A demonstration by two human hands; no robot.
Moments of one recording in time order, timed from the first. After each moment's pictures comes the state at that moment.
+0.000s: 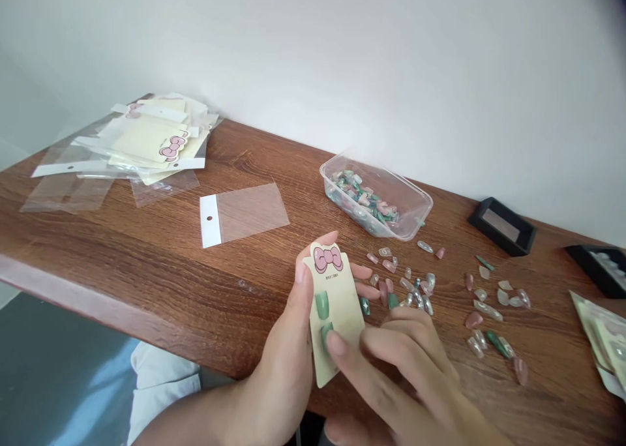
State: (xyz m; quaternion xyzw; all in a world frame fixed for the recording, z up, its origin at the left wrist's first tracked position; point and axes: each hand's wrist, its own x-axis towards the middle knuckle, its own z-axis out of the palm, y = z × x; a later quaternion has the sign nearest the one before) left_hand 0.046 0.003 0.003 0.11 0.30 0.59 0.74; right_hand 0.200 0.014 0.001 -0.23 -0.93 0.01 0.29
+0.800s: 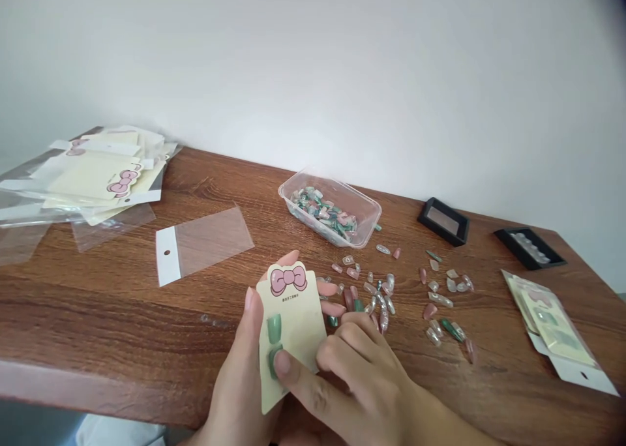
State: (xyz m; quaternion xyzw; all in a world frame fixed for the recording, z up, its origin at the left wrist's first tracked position) left_hand 0.042 -0.001 0.002 0.00 0.26 0.55 0.79; right_hand 0.188 0.014 -0.010 -0.26 -0.90 -0.01 0.35
